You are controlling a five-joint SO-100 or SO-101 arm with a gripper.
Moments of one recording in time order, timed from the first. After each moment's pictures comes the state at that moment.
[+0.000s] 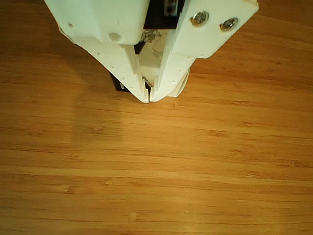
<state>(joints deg) 38.2 52.7 61.6 70.4 -44.3</state>
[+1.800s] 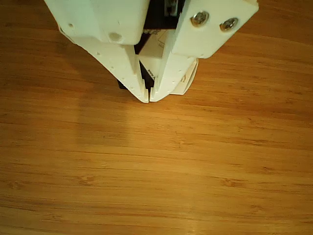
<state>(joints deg) 32.3 64.2 82.2 63.2 -40.0</state>
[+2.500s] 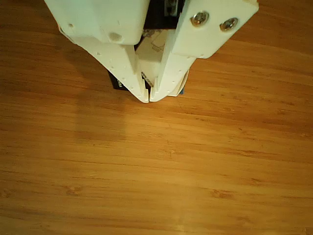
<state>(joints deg) 30.3 66.6 85.0 61.6 -39.0</state>
